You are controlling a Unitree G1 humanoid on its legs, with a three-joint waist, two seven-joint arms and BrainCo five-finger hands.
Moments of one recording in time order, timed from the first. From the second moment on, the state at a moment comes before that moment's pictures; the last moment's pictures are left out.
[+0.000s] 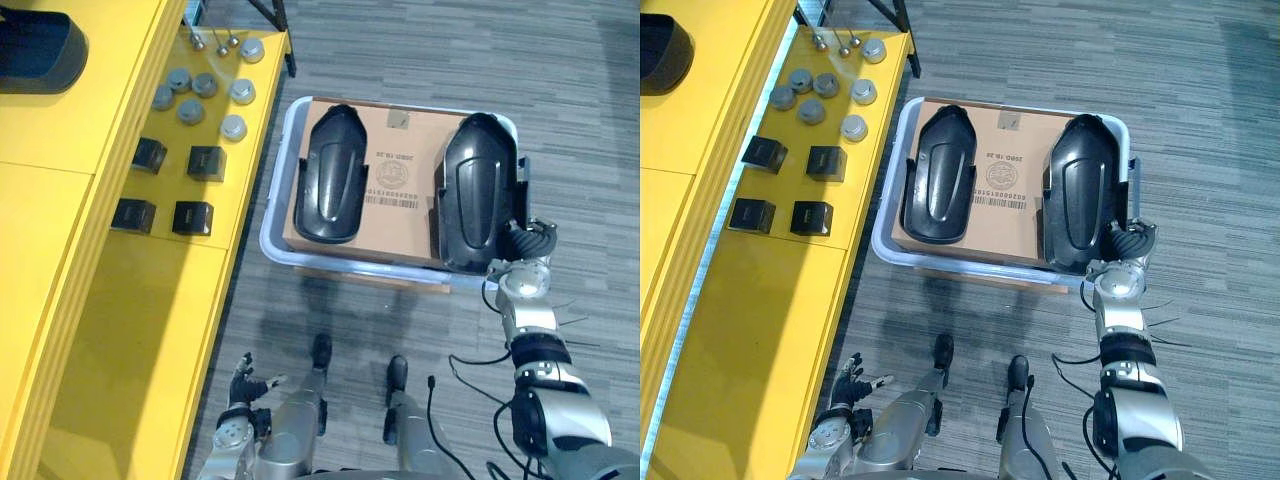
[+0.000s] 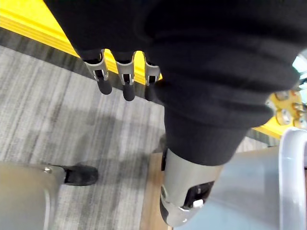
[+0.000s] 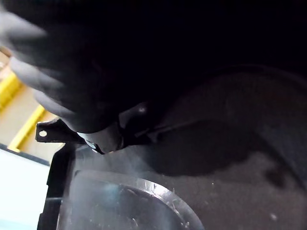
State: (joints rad) left arm 0.15 0.08 -0.07 0.50 -0.10 -0.16 0.22; right arm -0.40 -0.27 -0.28 0.38 -0.14 0.01 -0.51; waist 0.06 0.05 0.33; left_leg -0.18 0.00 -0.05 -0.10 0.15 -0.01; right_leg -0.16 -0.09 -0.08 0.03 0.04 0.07
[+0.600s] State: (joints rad) left arm 0.12 0.00 -0.13 -0.28 -0.08 -0.19 0.32; right arm -0.23 -0.07 -0.07 -0.17 -0.53 0.01 -0.51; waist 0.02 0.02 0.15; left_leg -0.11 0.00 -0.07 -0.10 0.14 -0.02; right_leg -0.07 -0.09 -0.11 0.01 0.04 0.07
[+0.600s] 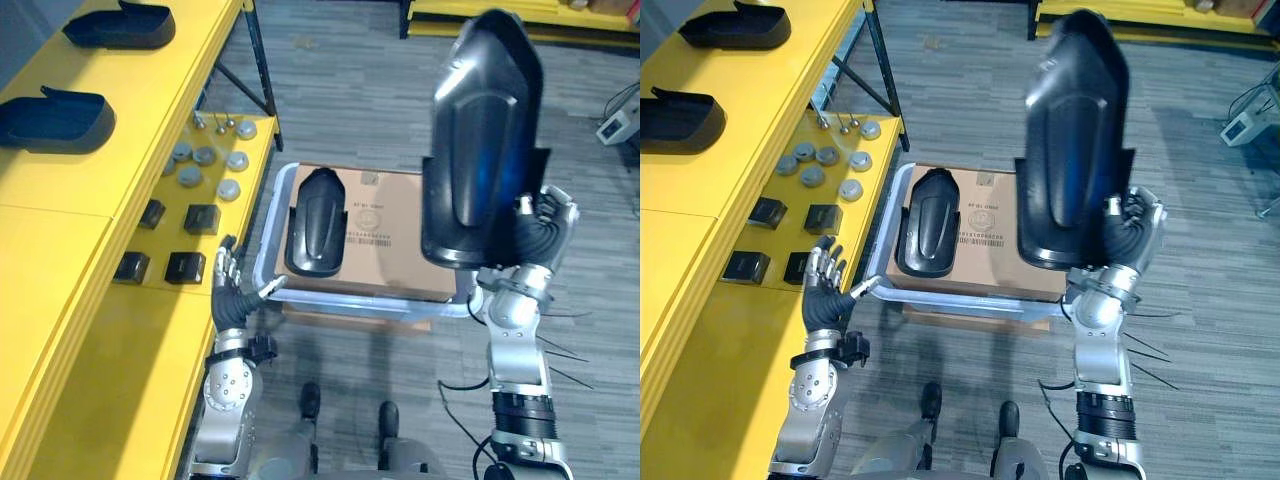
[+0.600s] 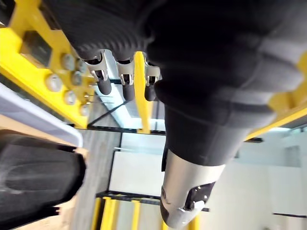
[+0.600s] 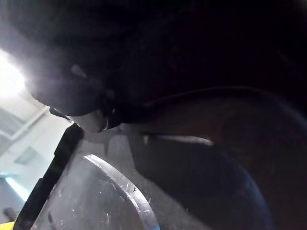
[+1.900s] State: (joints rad) left arm 0.02 0.07 -0.30 -0.25 0.06 -0.09 0.42; right arm -0.16 -0.14 0.38 -0.22 -0.24 -0.14 -0.30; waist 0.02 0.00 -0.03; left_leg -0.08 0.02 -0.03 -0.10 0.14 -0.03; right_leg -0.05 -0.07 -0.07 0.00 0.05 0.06
